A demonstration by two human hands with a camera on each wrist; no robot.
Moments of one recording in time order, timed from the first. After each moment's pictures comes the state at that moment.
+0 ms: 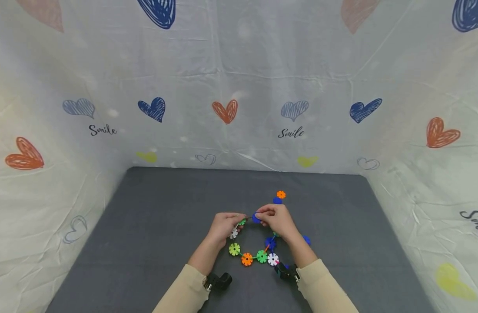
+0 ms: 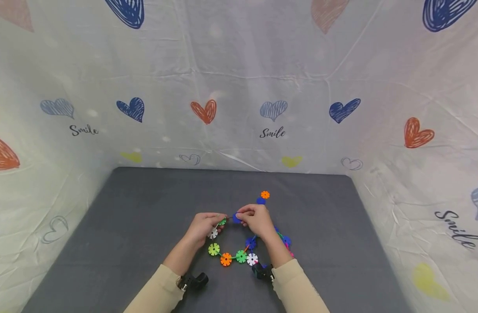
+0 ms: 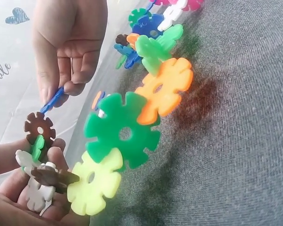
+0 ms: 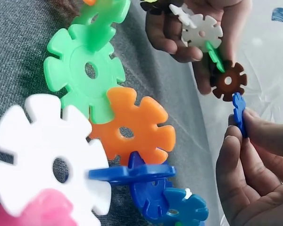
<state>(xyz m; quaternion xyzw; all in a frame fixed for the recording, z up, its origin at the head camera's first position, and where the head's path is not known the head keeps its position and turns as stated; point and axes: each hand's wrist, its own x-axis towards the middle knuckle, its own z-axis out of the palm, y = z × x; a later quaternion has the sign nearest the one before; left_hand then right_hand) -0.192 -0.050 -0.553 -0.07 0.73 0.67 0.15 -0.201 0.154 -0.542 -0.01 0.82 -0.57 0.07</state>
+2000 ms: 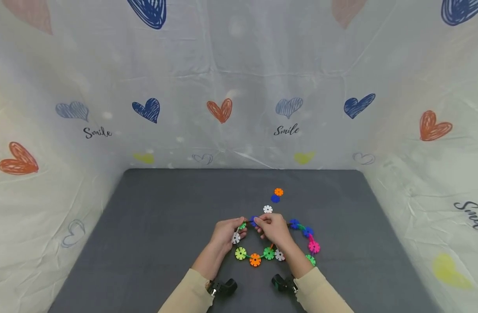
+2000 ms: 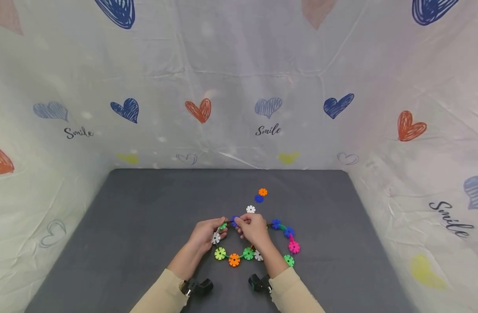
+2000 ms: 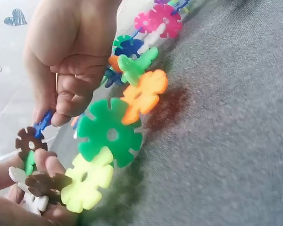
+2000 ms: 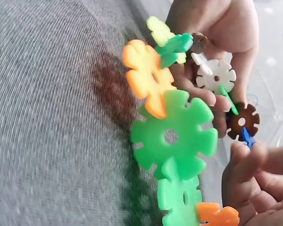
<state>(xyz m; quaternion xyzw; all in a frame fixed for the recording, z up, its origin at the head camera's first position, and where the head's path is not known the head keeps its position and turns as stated) -0.181 -0.032 -0.573 -0.15 0.60 0.76 0.19 -0.170 0.142 -0.554 0.06 0.80 -0.59 0.09</state>
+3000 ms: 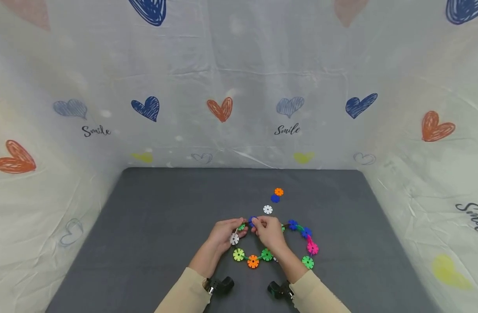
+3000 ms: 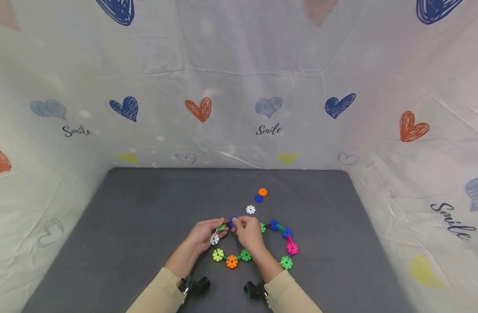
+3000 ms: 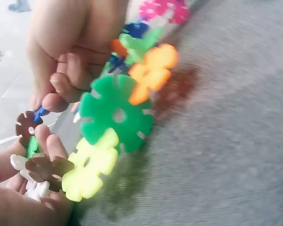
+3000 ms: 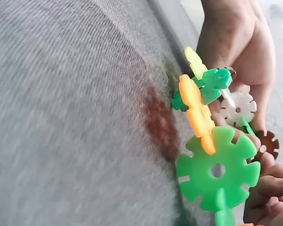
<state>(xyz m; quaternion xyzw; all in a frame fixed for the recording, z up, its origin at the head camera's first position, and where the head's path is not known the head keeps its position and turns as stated) -0.191 -0.039 -0.583 -0.13 0.57 0.78 0.22 -0.168 0.128 -0.566 0.04 0.84 -0.54 0.02</state>
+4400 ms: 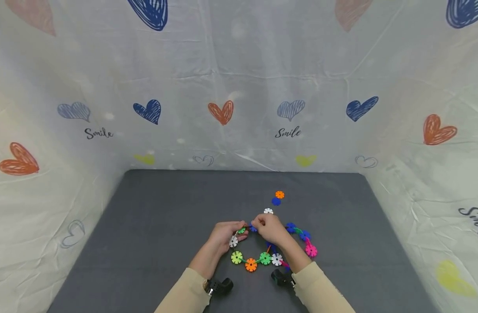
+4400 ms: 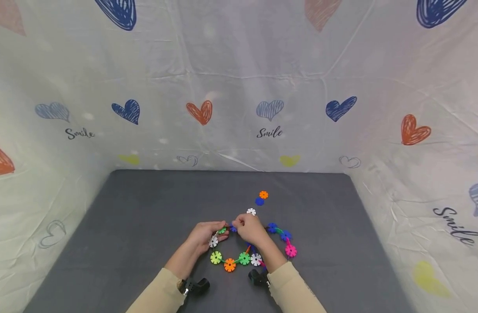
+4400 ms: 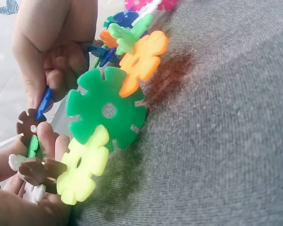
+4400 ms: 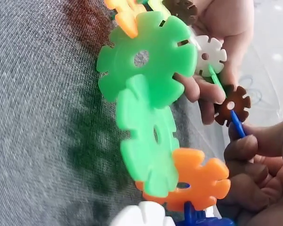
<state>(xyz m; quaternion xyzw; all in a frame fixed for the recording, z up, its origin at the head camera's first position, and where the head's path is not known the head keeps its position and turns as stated) -0.192 -0.042 -0.582 -0.12 0.58 0.77 0.23 -0.191 0.145 -0.555 -0.09 0.88 -0.45 0.11</state>
